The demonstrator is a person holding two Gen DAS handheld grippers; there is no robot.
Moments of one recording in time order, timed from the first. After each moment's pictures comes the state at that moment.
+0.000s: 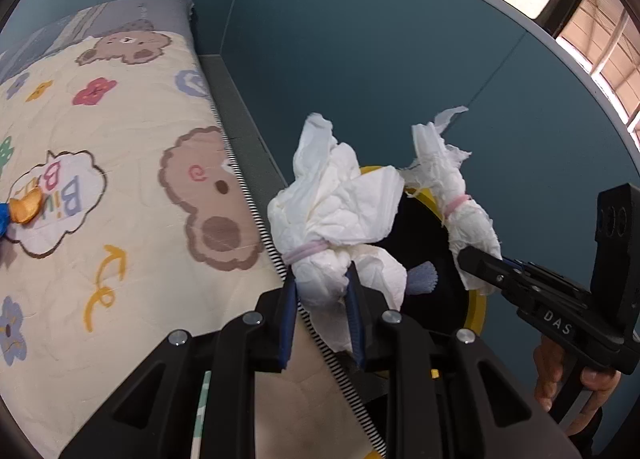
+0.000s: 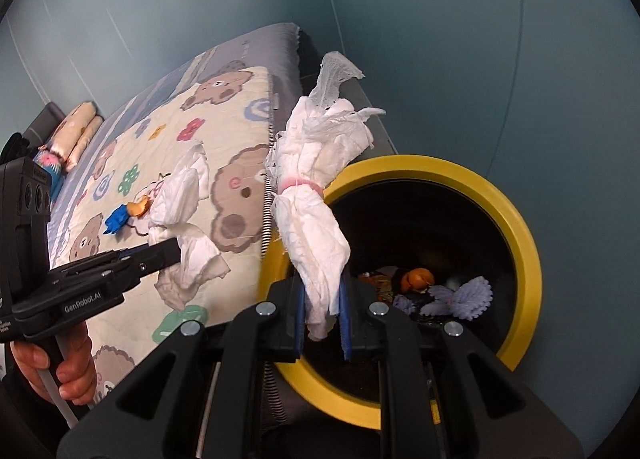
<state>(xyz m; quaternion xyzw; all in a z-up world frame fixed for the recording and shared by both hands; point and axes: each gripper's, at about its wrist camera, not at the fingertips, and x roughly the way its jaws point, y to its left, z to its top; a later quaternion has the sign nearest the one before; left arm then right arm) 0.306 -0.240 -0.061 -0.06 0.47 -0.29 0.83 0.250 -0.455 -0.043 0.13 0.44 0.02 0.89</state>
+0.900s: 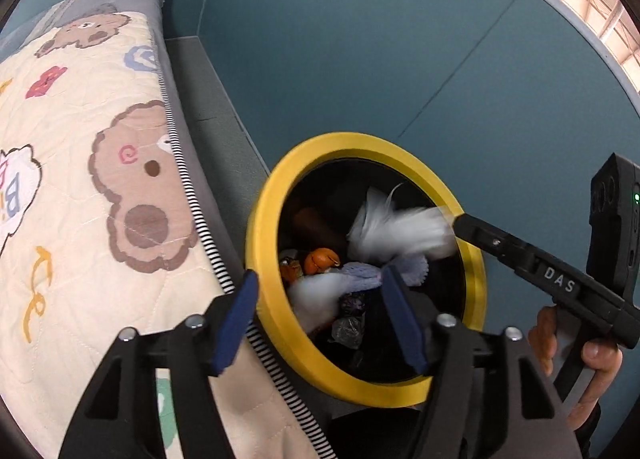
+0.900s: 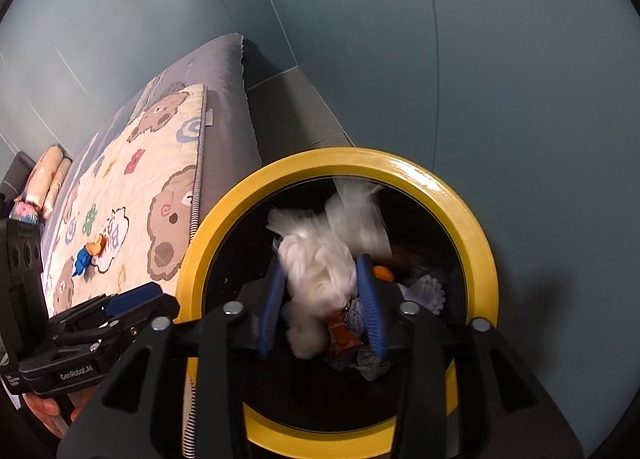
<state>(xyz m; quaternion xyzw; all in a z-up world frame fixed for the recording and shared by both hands) 0.314 -0.294 -0.093 -0.05 0.50 -0.31 0.81 0.263 -0.520 -0.083 0.19 0.44 -0.05 0.87</state>
